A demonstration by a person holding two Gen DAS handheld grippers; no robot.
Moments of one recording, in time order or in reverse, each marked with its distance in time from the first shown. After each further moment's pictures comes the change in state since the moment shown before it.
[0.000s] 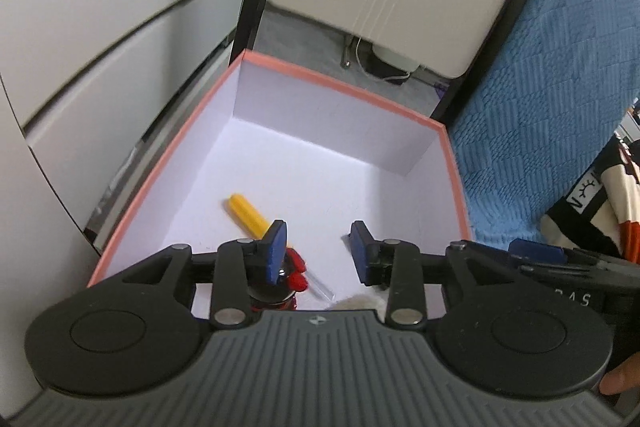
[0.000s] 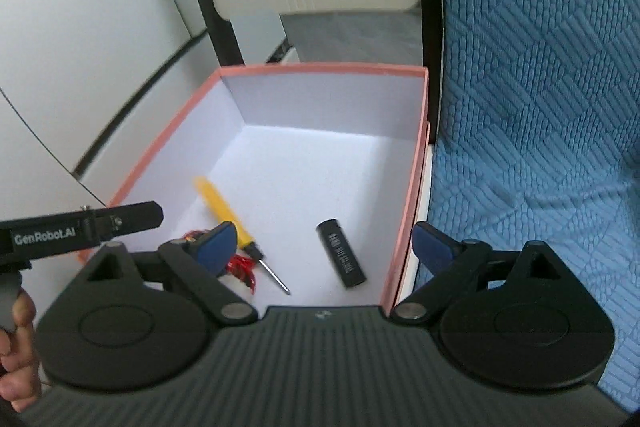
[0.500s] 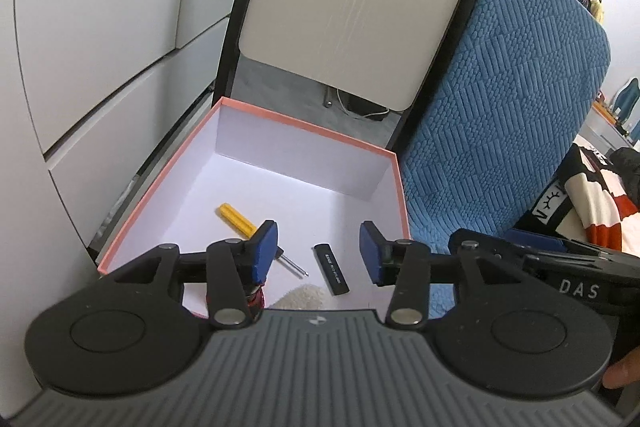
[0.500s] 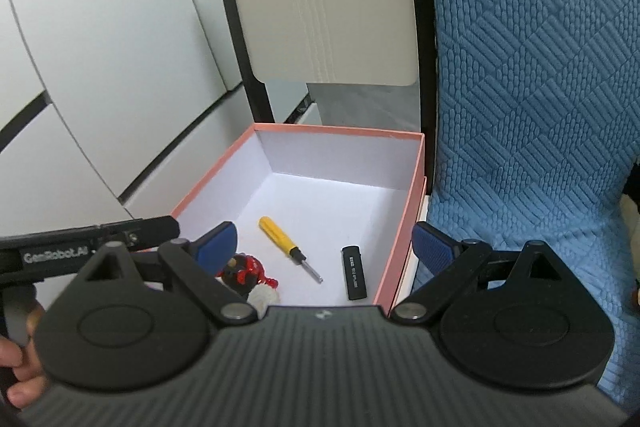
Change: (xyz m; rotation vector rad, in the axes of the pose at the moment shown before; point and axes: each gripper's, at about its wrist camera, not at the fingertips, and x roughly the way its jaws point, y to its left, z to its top) left arm -0.073 -0.045 -0.022 0.034 -0.125 -0.018; right arm -0.082 -0.001 -0.009 -0.044 -0.144 0.050
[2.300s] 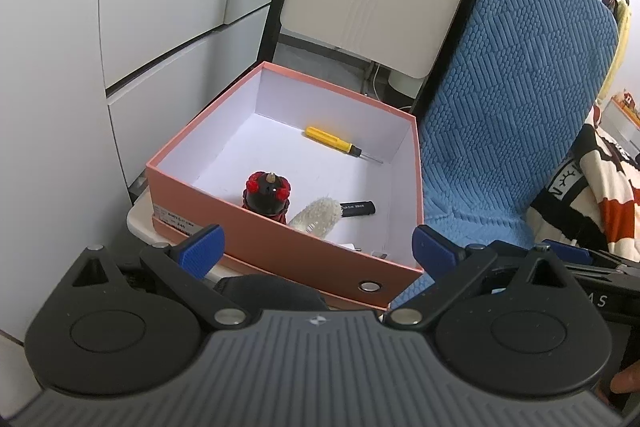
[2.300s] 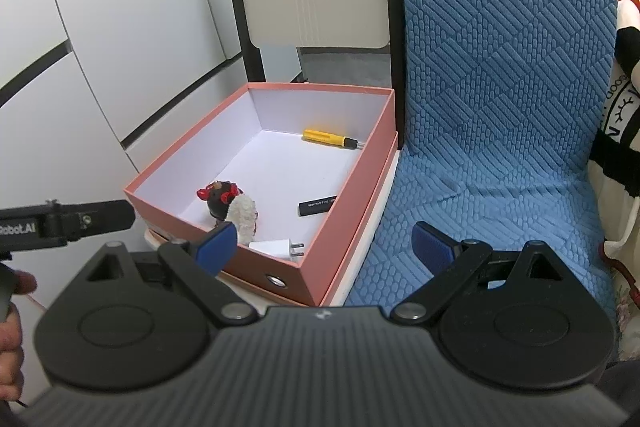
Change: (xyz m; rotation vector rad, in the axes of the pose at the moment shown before) left arm -0.057 -0.013 -0.082 -0.052 -0.001 0.117; right arm -0.053 -0.022 -0.063 -0.035 0.021 -0.024
